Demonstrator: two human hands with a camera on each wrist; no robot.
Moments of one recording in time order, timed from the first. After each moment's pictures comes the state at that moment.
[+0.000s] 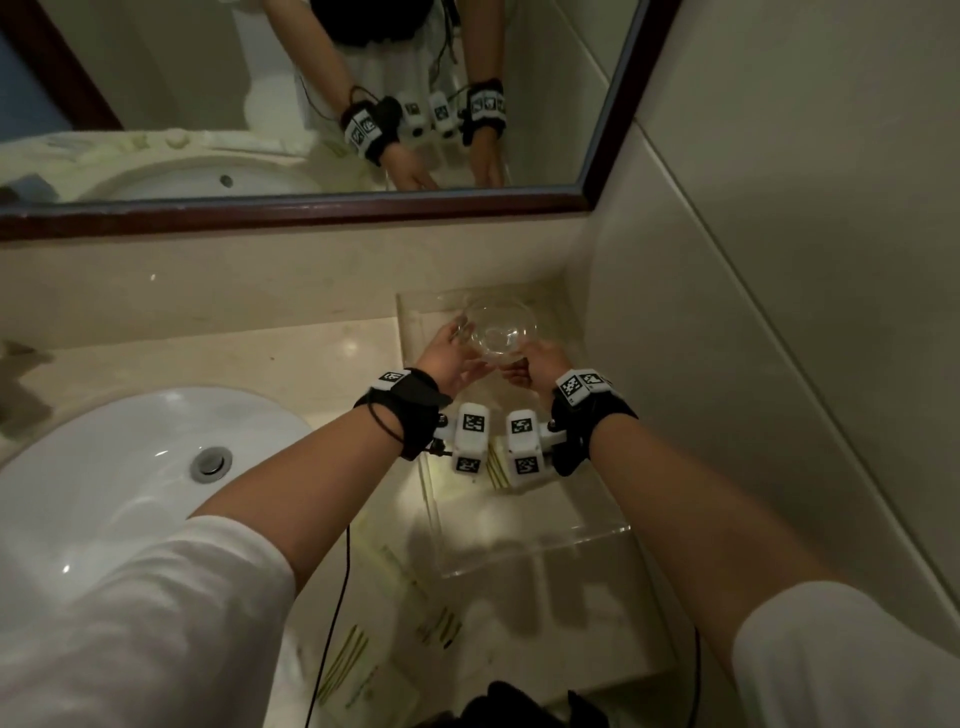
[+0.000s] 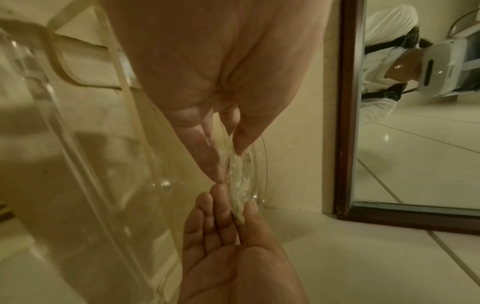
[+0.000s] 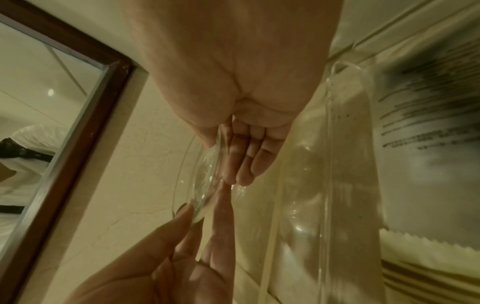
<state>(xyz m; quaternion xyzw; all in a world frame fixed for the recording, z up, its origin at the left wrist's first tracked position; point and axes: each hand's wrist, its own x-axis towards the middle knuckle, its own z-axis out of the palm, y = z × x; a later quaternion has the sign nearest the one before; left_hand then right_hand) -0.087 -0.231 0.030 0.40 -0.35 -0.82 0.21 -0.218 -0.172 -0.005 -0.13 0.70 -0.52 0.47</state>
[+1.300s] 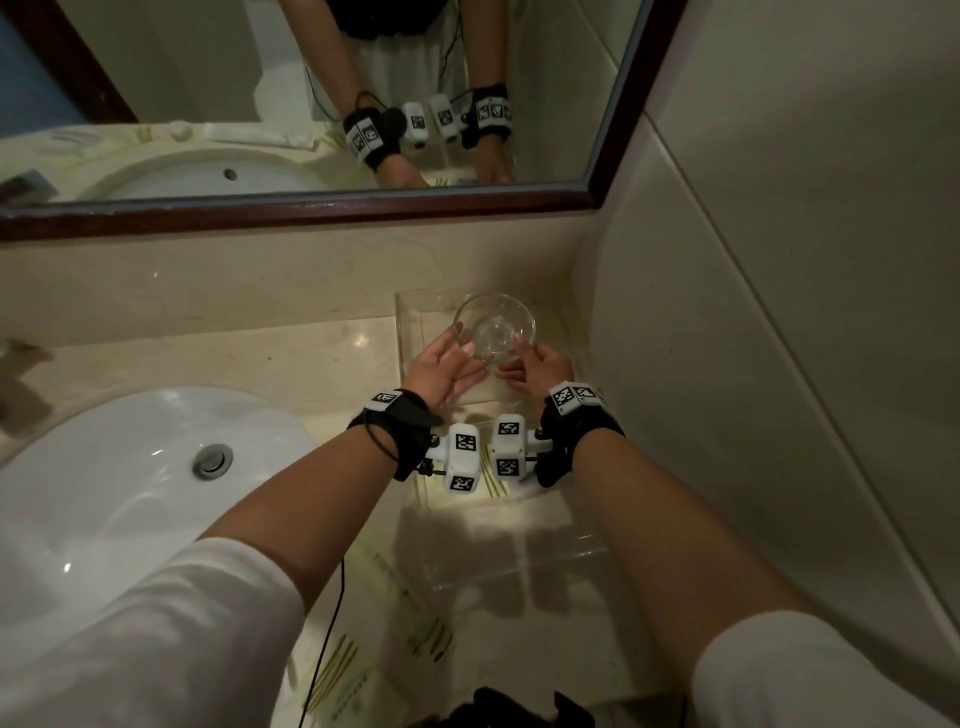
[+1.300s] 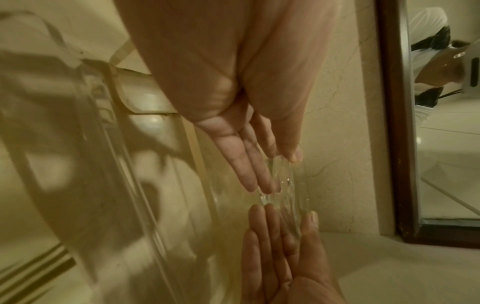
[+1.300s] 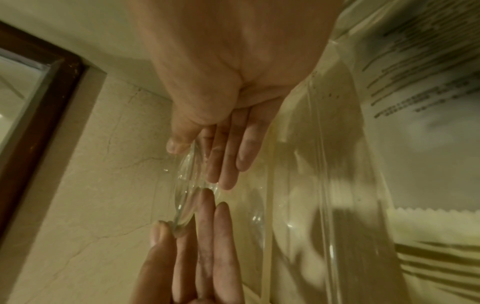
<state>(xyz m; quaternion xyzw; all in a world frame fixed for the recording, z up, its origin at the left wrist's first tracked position) -0.082 -0.236 -0.008 0.39 -0.33 -0.82 0.26 -0.213 -0.164 -0.010 -0.15 0.70 -0.56 0.43</state>
